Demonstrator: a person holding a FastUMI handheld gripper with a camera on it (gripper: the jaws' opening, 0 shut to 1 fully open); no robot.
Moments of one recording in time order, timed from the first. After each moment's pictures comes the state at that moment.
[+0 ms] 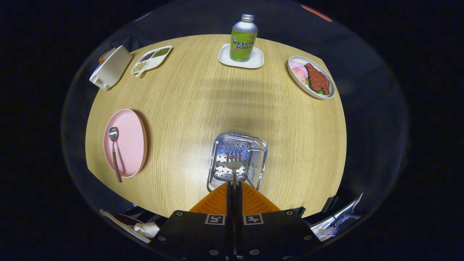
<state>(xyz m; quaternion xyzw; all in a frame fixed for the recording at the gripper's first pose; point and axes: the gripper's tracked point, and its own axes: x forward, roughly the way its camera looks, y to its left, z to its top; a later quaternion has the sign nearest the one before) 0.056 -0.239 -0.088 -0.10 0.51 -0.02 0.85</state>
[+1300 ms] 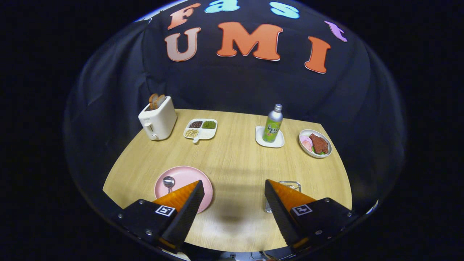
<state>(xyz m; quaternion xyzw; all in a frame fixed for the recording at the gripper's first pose) 0.025 -0.071 0.023 -0.08 0.16 0.04 0.98</state>
